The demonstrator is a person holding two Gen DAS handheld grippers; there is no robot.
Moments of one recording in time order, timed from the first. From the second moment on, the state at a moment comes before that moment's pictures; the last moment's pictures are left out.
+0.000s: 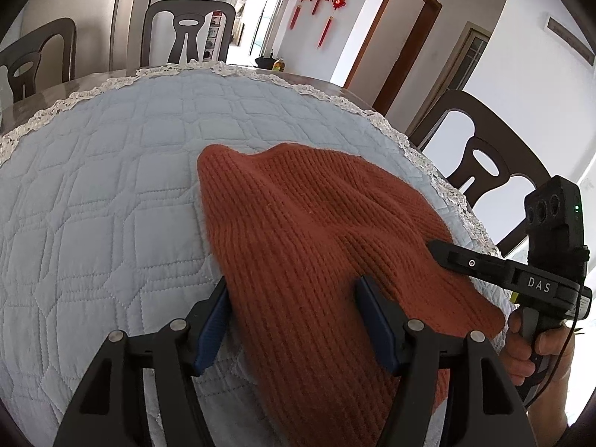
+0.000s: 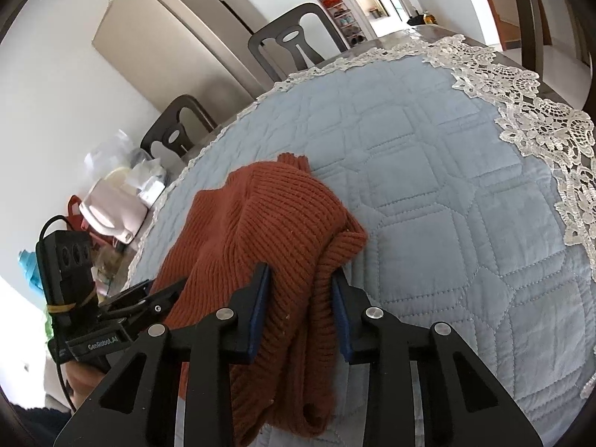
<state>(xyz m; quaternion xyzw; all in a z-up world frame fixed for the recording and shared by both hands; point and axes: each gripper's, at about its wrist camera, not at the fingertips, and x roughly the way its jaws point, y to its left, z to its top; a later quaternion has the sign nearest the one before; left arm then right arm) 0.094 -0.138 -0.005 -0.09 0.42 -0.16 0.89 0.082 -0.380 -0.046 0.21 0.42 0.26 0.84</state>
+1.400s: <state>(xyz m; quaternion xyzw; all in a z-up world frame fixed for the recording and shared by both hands) 0.114 0.024 0.004 -0.14 0.41 -0.07 0.90 0.137 -0.247 -0.045 0.22 0.45 0.37 0.78</state>
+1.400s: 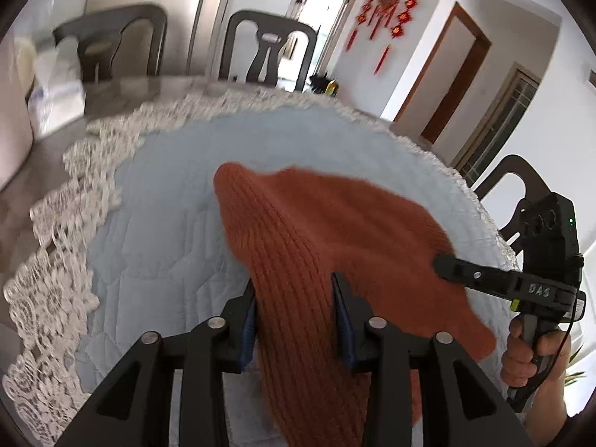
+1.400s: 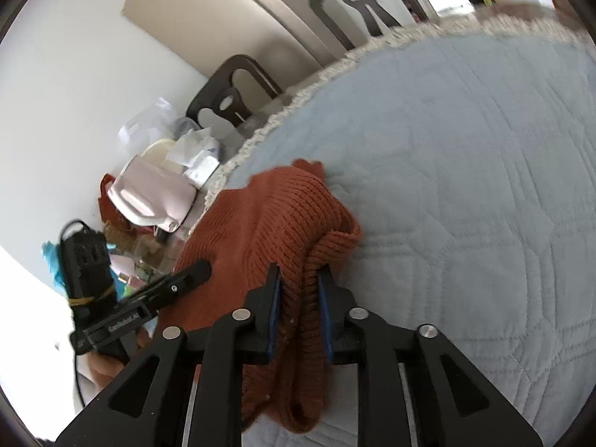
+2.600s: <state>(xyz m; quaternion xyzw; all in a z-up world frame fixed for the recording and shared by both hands) 0.045 -0.008 0.012 -0.06 0.37 -0.03 0.93 0.071 -0.221 -0.030 0.00 0.40 0.36 0.84</state>
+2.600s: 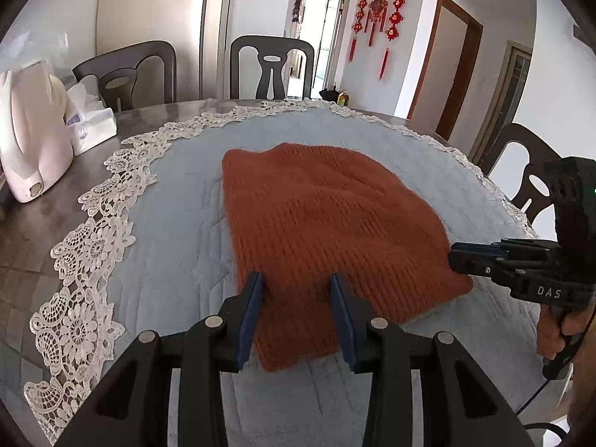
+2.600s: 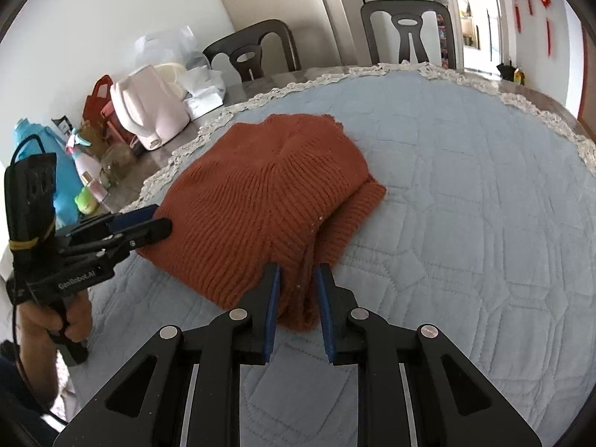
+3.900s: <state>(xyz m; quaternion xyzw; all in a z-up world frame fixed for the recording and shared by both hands) 0.006 -0.002 -0.009 -0.04 0.43 0.03 0.90 0.032 -0.229 -0.039 -0.10 0.41 0.29 0.86</state>
